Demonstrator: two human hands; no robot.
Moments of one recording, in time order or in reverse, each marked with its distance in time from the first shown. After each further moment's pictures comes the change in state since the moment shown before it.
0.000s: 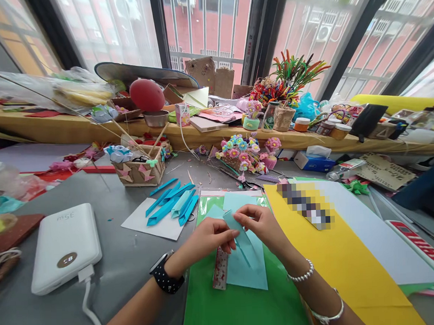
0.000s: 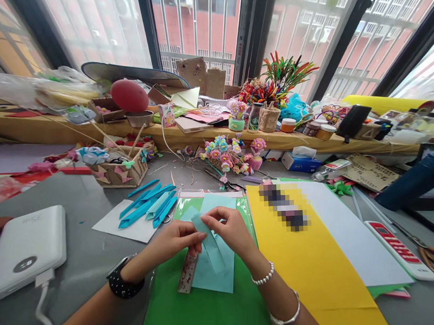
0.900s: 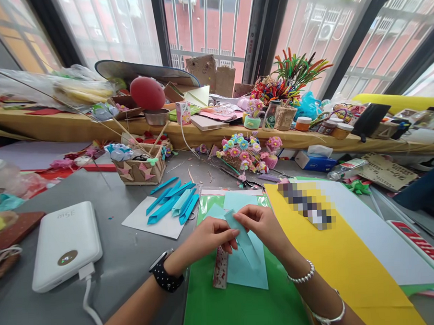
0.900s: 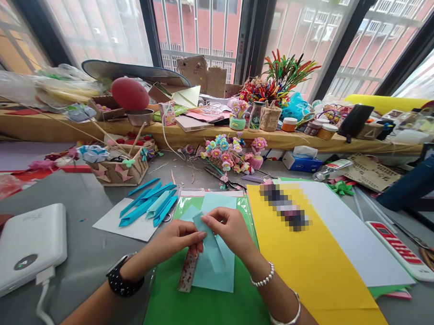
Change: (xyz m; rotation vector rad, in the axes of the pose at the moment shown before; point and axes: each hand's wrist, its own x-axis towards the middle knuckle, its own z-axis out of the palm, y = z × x) left_hand 0.001 -0.001 0.001 0.020 -0.059 0.020; right_hand -0.003 -0.004 0.002 0.006 0.007 0.028
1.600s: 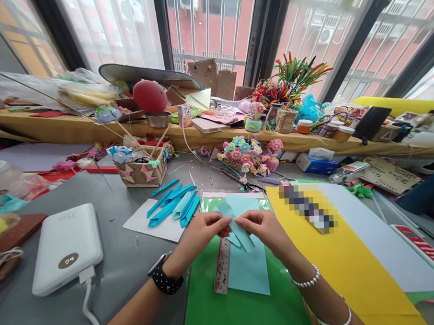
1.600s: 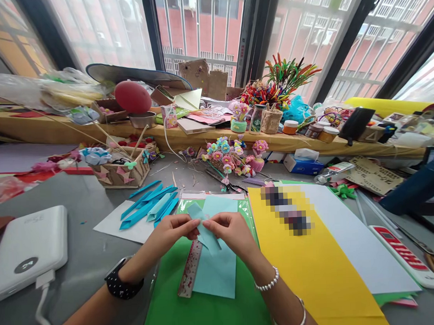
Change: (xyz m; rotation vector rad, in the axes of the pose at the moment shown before) left_hand 0.002 0.000 -0.010 -0.021 0.276 0.051; right_hand 0.003 0.006 -0.003 -0.011 -0.061 0.114
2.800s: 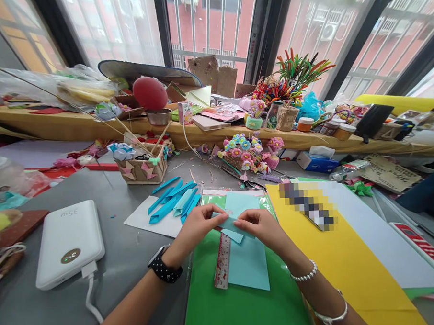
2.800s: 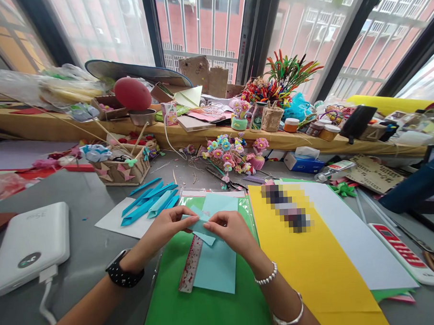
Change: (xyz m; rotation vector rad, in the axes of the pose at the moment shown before) left_hand 0.004 -0.001 -0.006 0.009 0.081 -0.021; right_hand 0.002 0.002 -0.003 -0.268 -0.050 -0.053
